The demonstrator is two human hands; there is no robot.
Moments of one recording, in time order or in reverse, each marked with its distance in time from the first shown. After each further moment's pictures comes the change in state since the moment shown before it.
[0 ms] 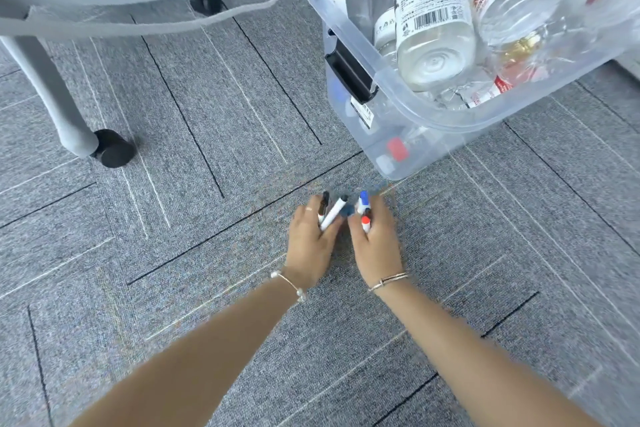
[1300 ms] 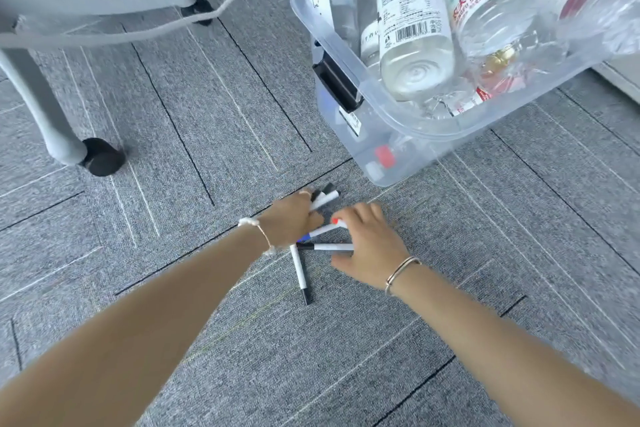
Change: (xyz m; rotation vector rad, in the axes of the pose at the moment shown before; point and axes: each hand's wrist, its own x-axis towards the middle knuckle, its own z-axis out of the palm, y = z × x) left_hand 0.054 0.022 -0.038 0.579 -0.511 -0.068; right_hand 0.018 -0.005 -0.028 -0.673 -0.562 -0.221
